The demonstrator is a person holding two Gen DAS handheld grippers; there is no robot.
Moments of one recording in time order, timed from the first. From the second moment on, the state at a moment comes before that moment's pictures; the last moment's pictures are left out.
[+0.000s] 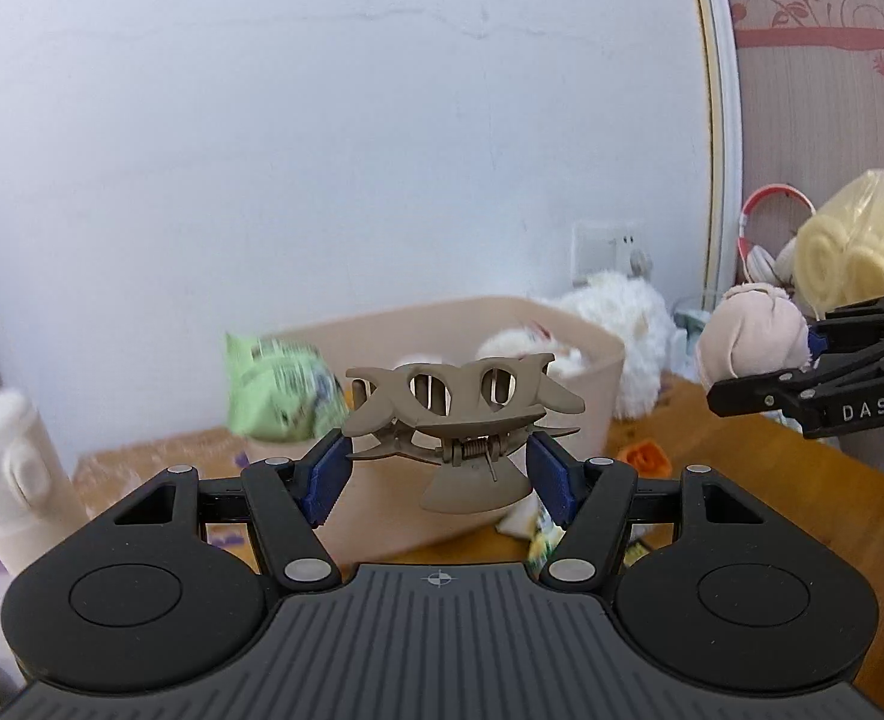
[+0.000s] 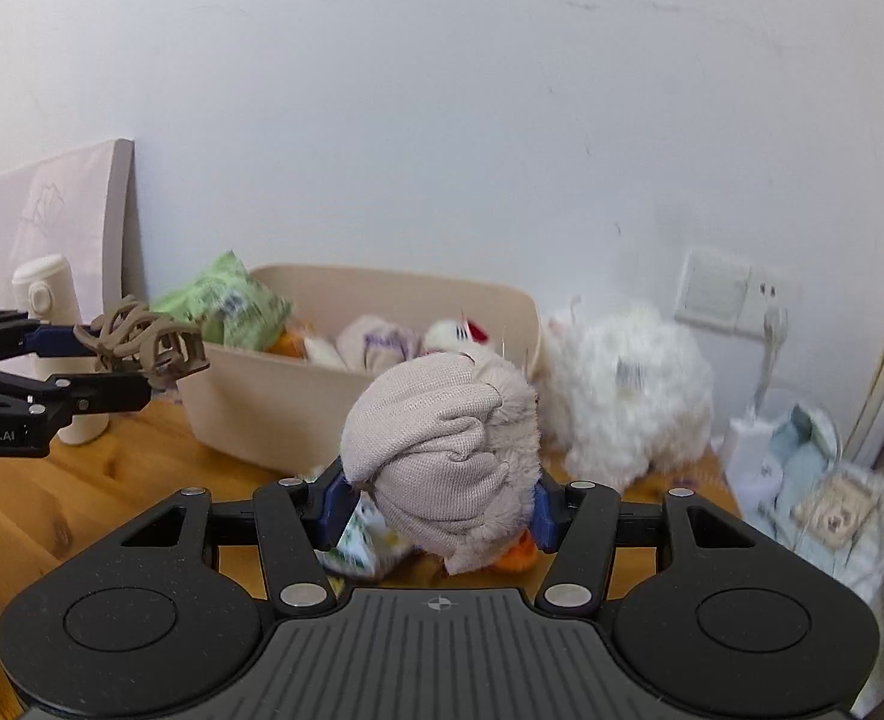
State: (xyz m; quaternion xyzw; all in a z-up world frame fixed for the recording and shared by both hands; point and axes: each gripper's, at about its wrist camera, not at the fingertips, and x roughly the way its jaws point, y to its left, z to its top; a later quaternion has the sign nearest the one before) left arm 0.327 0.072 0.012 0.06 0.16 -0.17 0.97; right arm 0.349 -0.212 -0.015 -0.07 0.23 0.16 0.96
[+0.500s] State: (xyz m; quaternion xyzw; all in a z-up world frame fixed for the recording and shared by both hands) left arm 0.382 0.060 0.052 0.06 0.14 -0.14 0.98; right arm 0.413 -0.200 0.011 -0.07 0.22 0.15 0.96
